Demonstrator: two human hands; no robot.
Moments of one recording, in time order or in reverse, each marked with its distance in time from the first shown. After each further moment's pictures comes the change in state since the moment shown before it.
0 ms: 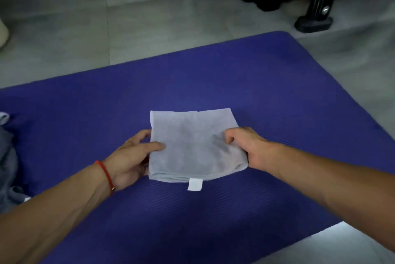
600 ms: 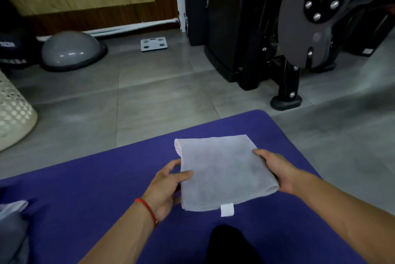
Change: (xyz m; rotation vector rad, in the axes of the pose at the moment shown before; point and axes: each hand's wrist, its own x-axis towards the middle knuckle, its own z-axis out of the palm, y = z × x) left_hand -0.032 0.210 0.132 -0.109 -0.023 0.106; right_hand -0.069 -0.205 -0.164 0.169 -0.001 -0.075
